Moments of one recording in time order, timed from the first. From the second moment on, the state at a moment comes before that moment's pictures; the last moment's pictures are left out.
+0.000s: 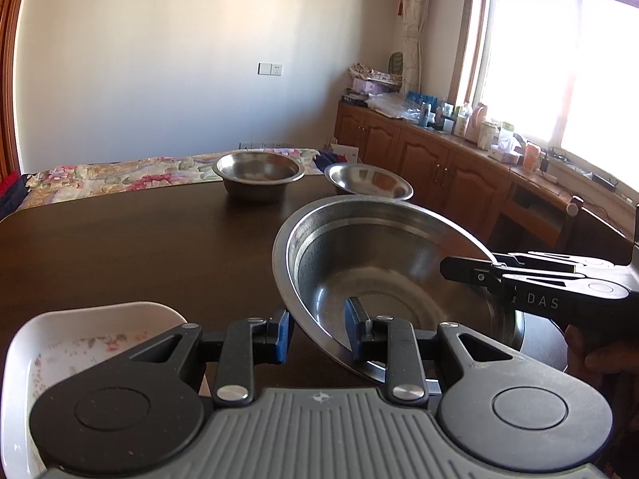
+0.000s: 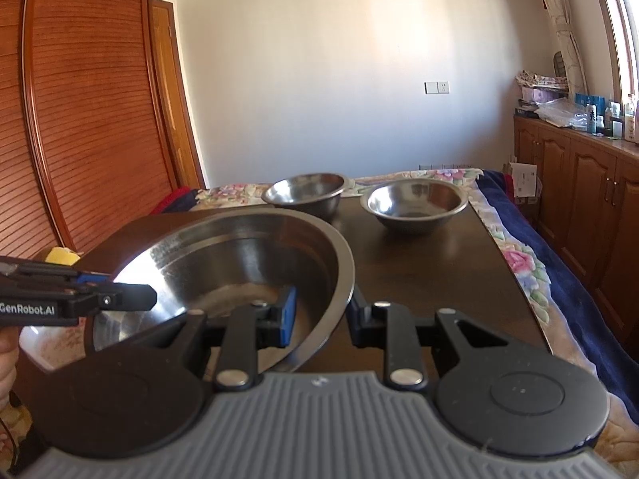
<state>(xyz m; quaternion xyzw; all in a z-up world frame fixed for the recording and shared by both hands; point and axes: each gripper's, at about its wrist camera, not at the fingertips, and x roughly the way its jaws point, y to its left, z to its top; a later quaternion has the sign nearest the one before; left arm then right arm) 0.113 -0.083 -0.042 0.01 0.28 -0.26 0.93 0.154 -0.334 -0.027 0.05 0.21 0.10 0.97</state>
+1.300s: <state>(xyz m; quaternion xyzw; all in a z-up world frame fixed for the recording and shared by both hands) 0.112 -0.089 -0.059 0.02 0.30 -0.26 0.92 0.144 -0.335 -0.046 0.05 0.24 0.10 0.96</state>
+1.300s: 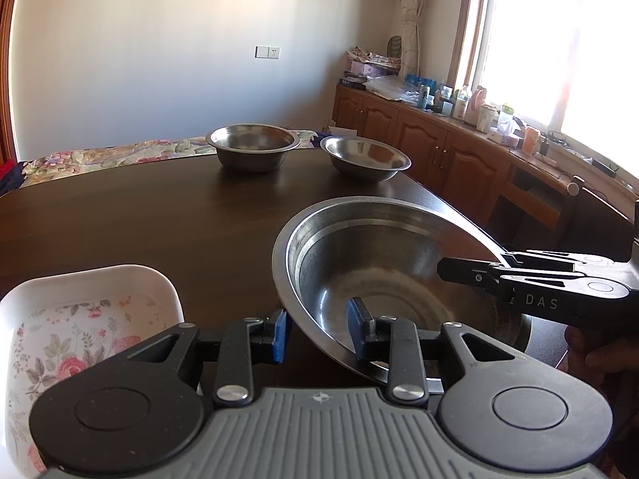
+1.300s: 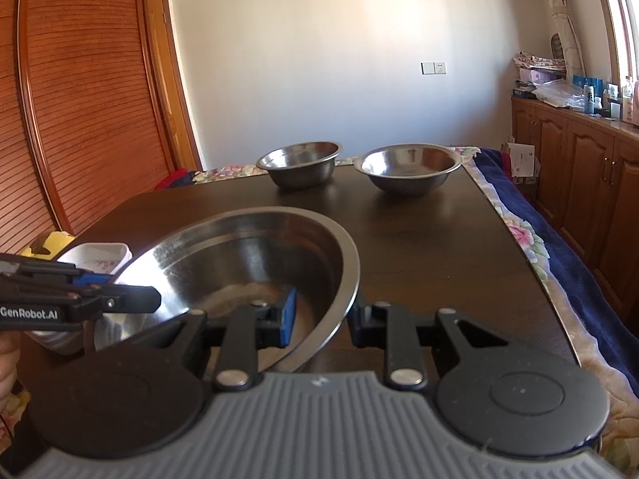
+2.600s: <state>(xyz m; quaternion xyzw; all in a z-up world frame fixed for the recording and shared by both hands) 0.178 -0.081 0.006 0.03 0.23 -0.23 0.95 0.202 -0.371 0.031 -0.01 0.17 0.11 0.98</state>
